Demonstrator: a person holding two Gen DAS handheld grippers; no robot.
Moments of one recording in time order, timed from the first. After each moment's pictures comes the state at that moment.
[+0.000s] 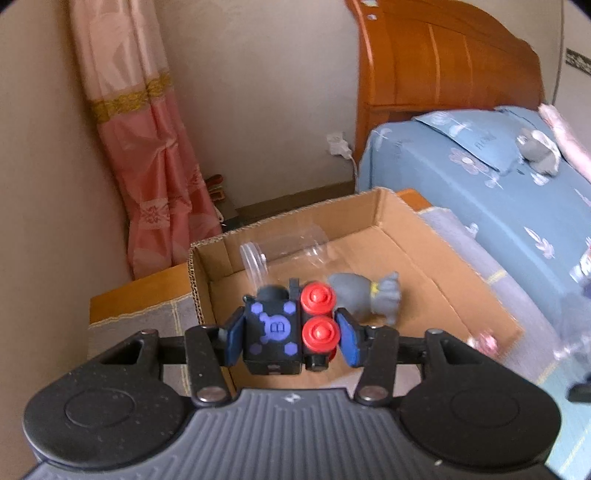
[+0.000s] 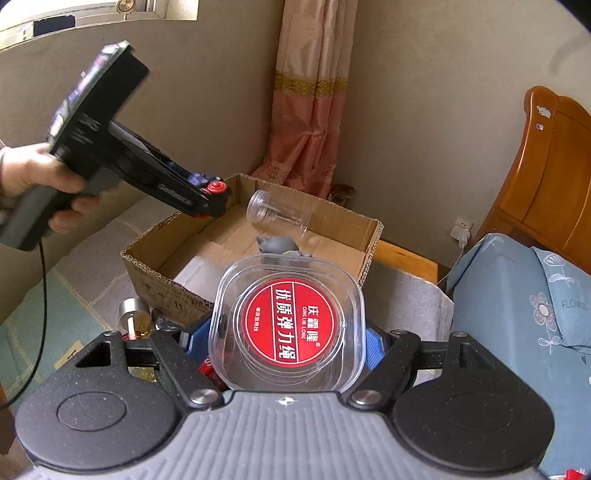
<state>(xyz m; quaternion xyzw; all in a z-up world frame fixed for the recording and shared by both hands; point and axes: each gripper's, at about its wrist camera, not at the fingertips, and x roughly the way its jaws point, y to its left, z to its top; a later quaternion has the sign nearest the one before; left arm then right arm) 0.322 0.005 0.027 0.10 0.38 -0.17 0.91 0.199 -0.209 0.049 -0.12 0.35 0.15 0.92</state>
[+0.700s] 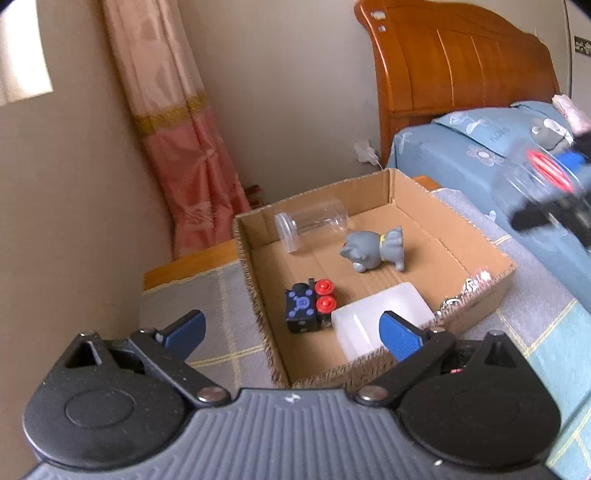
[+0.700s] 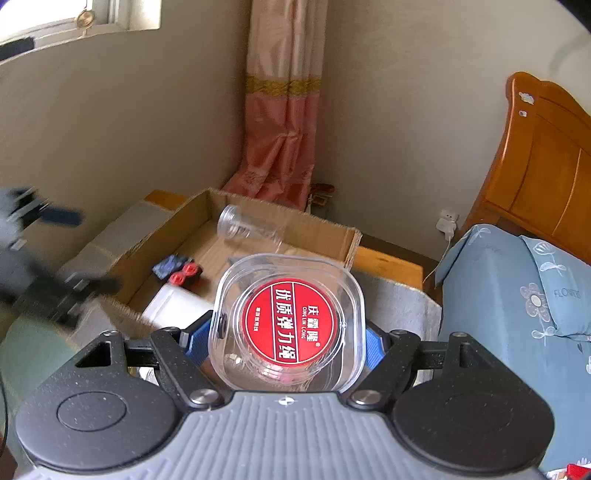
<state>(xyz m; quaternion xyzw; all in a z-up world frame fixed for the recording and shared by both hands) 0.222 0.027 0.032 0.14 0.33 -0.11 0.93 0.239 -0.217 0.063 -0.09 0.35 0.11 0.92</state>
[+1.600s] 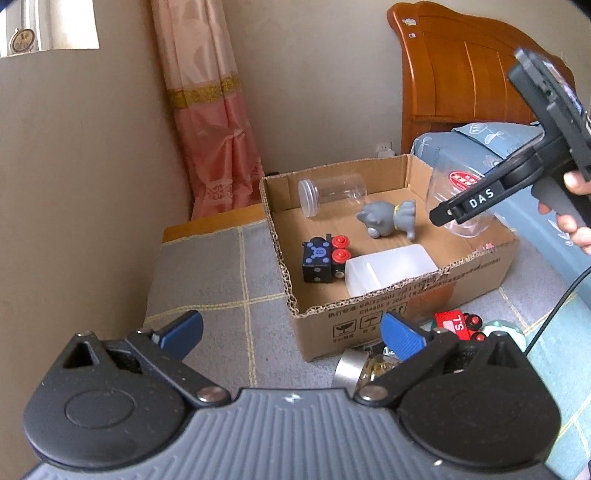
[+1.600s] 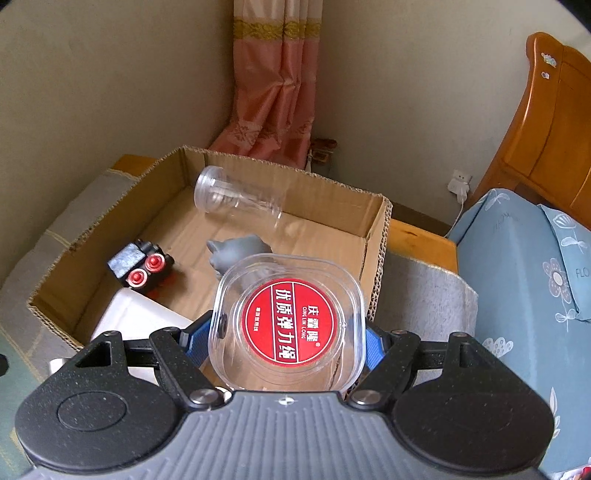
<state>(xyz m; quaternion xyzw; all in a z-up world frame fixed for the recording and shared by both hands) 0.189 0.055 0.008 0.09 0.34 -0.08 0.93 0.320 -0.190 -0.002 -0.10 0.42 0.10 0.90</state>
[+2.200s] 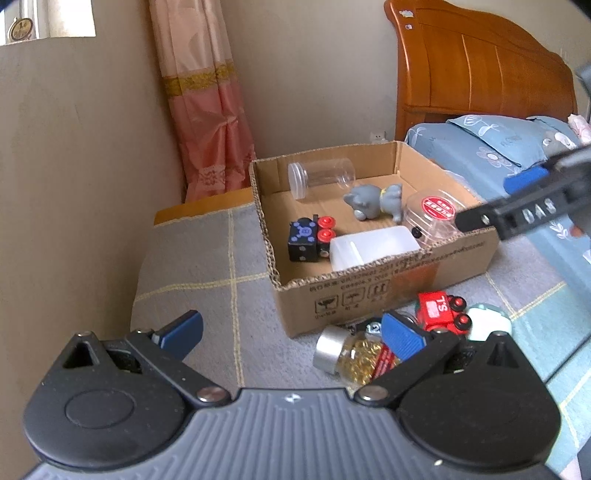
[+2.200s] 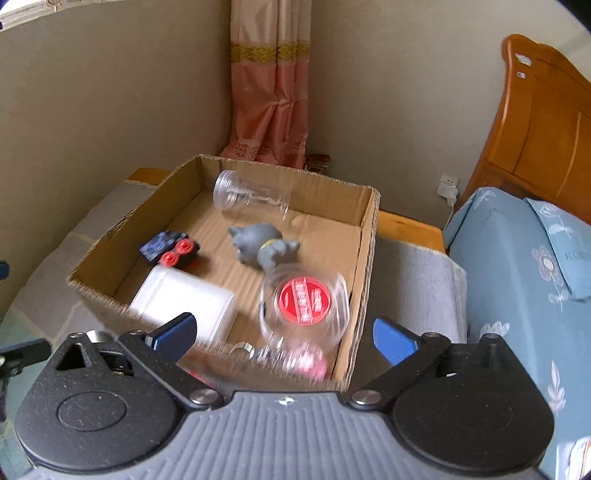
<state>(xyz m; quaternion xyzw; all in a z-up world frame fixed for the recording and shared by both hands) 0.174 0.051 0.004 0.08 0.36 -0.09 0.92 0.240 -0.195 0.009 -0.06 0.39 0.09 0.92</state>
